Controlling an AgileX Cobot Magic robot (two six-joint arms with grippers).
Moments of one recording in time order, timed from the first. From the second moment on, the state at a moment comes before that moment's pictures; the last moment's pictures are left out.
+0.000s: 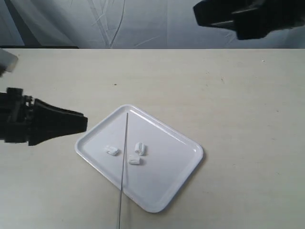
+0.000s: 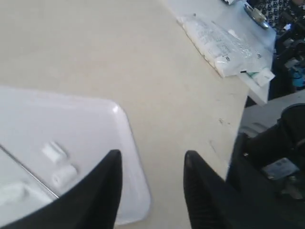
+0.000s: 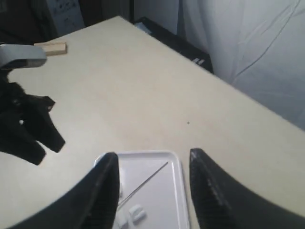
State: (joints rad) left arm 0.07 1.24 -0.53 1.75 -1.21 -1.63; right arm 0.49 1.02 -1.09 0.57 0.69 -0.65
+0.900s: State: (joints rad) left arm 0.17 0.01 -0.30 1.75 -0.81 -1.98; right arm 0.49 0.01 -0.16 1.04 0.30 -0.65
